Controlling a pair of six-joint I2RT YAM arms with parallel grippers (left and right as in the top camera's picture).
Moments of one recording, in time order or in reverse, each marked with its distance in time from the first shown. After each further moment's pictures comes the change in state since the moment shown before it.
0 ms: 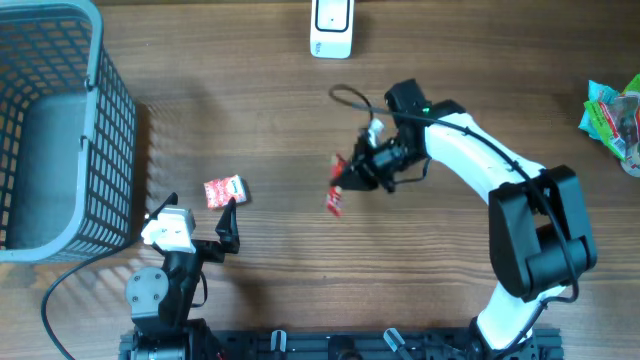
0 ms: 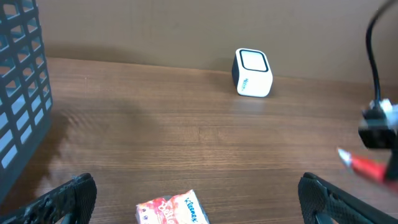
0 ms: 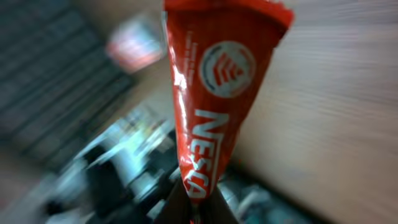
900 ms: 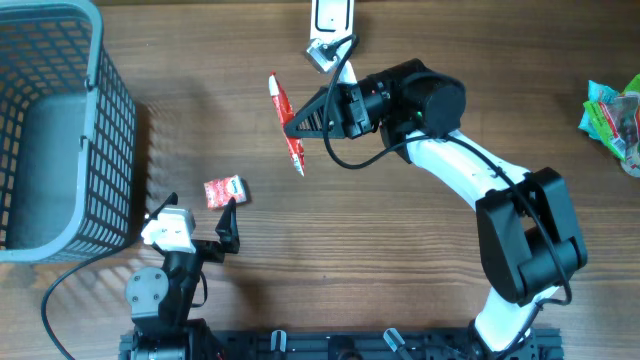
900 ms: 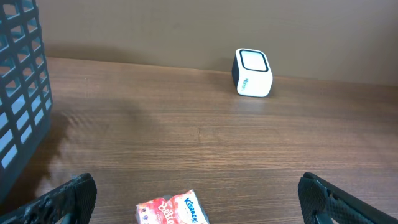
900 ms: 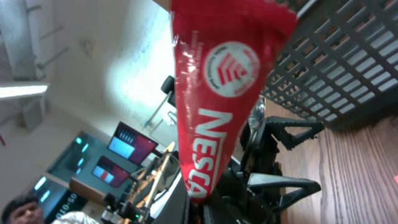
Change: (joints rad) left arm 0.000 0.000 0.000 0.000 0.000 0.000; right arm 0.094 0.004 0.014 2.359 -0.446 1.163
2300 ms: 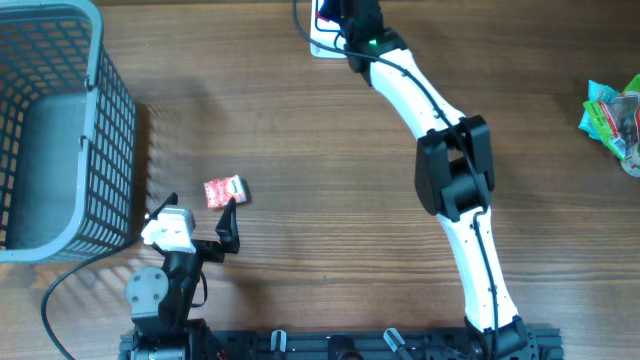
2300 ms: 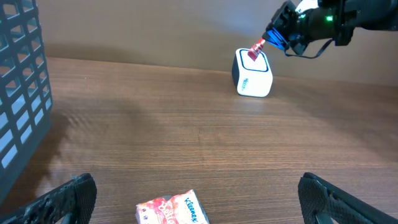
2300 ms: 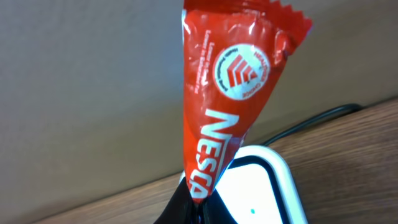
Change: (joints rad) left arm 0.000 0.000 0.000 0.000 0.000 0.000; right arm -0.035 0.657 0.992 -1.635 1.727 -1.164
